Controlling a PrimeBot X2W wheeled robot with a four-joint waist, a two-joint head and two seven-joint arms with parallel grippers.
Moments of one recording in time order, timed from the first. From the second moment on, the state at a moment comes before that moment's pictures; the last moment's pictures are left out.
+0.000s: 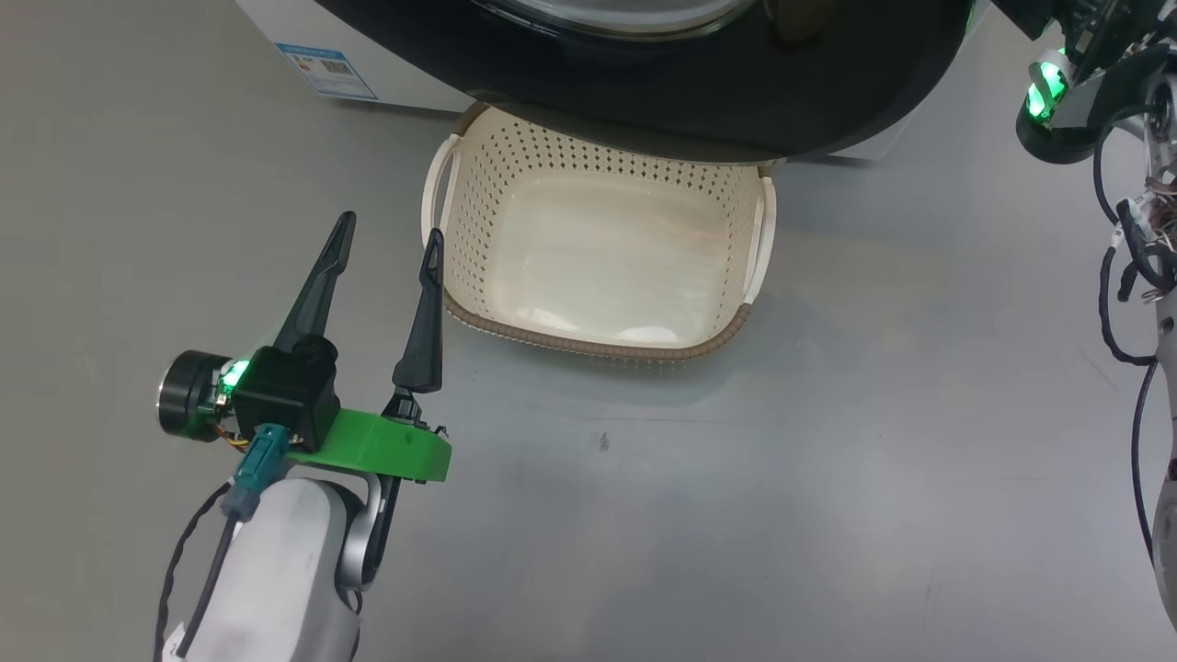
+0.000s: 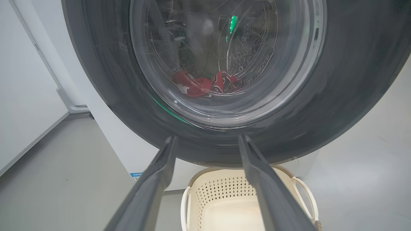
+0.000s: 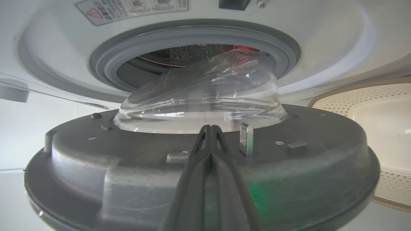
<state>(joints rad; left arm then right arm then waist) -0.36 0.03 -0.30 0.15 -0.25 0.04 -0.26 -1.05 -0.23 0.08 0.65 1.61 0.07 0.83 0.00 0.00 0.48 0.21</state>
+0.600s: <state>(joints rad) -0.32 0.03 -0.30 0.16 -0.25 0.04 -0.26 -0.96 -0.19 0.11 0.64 1.64 0.09 0.89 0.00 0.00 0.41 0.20</state>
